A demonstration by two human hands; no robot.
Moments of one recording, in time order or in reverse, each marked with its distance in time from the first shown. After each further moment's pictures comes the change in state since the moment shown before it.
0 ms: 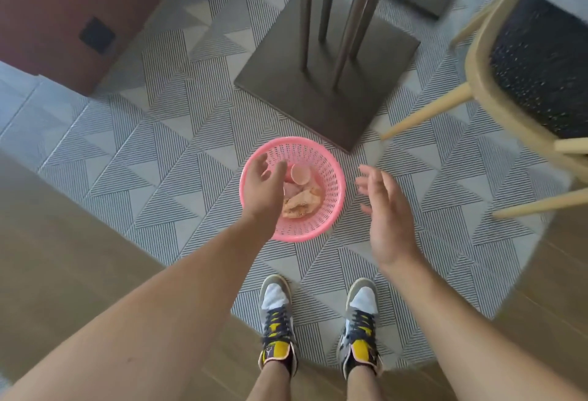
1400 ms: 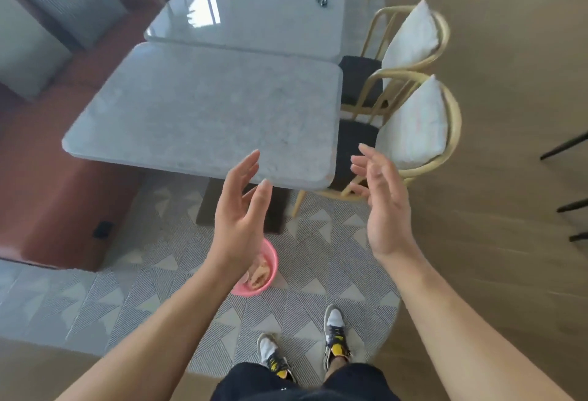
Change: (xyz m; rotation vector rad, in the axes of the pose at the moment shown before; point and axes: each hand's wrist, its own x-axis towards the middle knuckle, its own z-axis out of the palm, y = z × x) left_hand -0.471 0.317 -0.093 -0.080 -0.563 0.973; right_hand -0.335 -0.384 -0.222 0.274 0.435 -0.492
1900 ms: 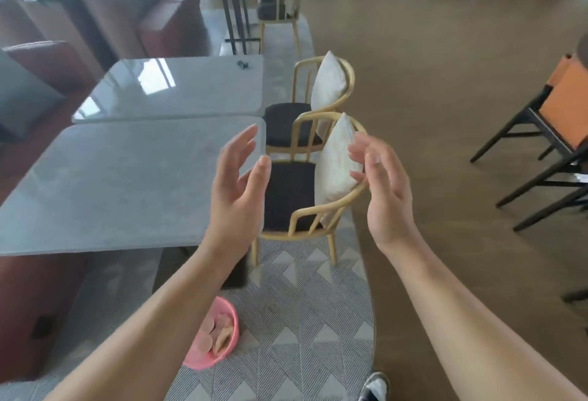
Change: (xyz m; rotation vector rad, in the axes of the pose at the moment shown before) left_hand 0.053 0.086 0.193 -0.062 -0.210 0.206; right_hand 0.055 -0.060 -0.179 -0.027 0.193 -0.211
